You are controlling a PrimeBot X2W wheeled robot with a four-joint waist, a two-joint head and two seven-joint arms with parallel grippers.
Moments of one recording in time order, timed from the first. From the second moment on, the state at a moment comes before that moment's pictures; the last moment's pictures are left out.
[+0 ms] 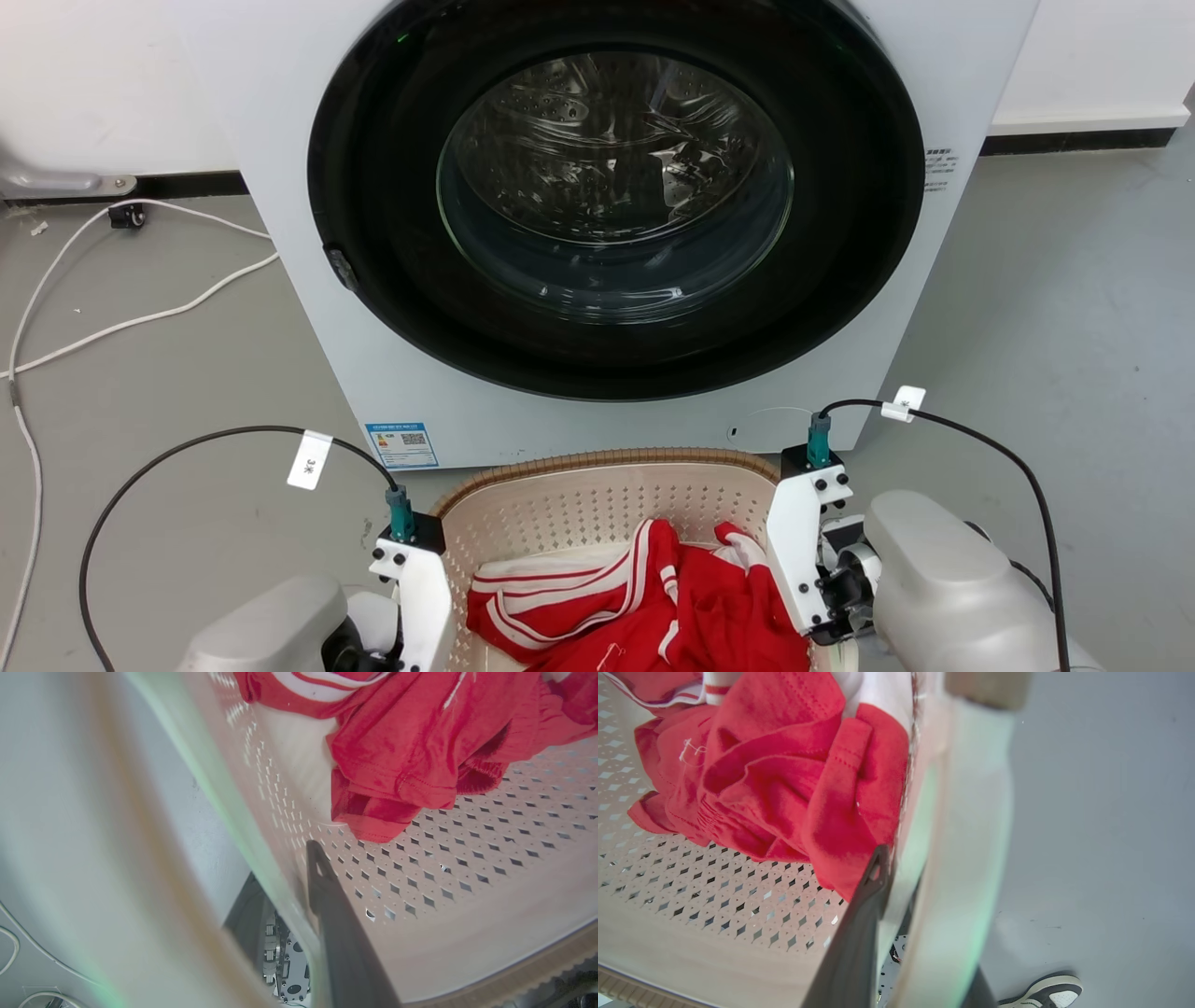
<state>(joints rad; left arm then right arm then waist) -0.65 0.46 -1.27 0.76 -1.27 -0.13 0.68 -0.74 0.00 0.62 1.26 0.53 0.13 0.82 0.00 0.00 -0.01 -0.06</state>
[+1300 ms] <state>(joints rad) -0.66 0.48 -1.28 0.74 -1.30 -0.13 0.74 -0.73 0.00 0.67 1.26 0.62 0.13 0.87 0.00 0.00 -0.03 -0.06</state>
